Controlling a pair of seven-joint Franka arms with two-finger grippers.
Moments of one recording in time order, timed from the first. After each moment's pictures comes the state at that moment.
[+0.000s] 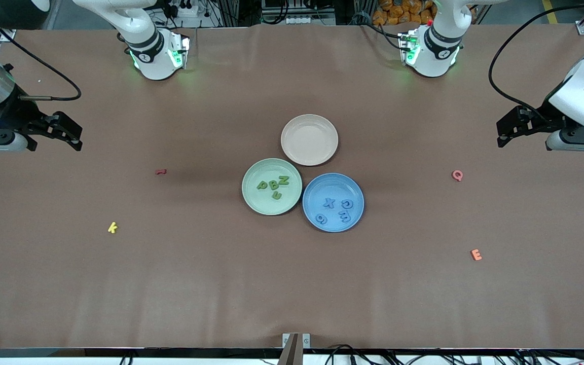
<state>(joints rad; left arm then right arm) -0.03 0.01 -0.12 -1.57 0.02 1.67 -0.06 0.01 -0.06 0.08 -1.72 -0.05 1.75 0.09</state>
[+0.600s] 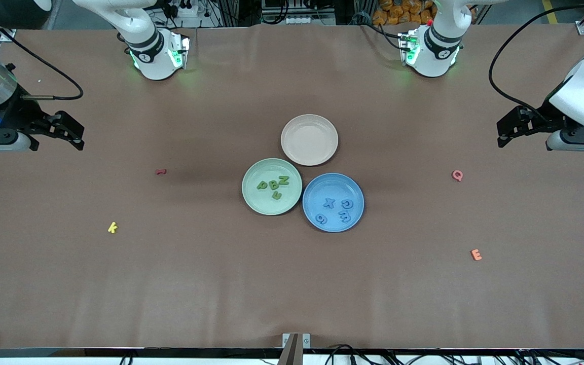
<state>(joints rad) -0.03 0.01 -0.12 -1.57 0.02 1.67 -0.06 0.01 -0.06 0.08 -1.72 -0.04 1.74 0.08</state>
